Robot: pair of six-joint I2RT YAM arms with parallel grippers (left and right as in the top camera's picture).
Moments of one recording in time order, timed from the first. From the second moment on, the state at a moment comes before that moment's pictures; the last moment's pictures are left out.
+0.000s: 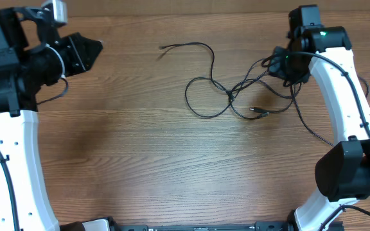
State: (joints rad) left arm 0.17 1.48 1.82 -1.09 0.65 -0.23; right arm 0.08 1.88 1.78 -1.19 -0.05 0.36
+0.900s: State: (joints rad) left arm -0.25 1.98 1.82 -1.12 0.39 -0.20; right arm 0.09 1.88 1.63 -1.10 -0.13 0.31
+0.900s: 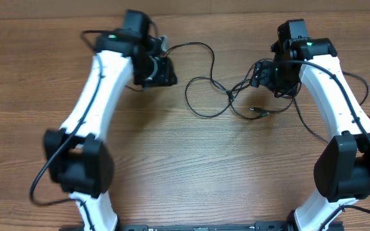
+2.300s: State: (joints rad) left arm -0.36 2.30 1.83 -1.12 0.35 -0.42; right arm 0.09 1.88 1.63 -1.14 -0.13 0.31
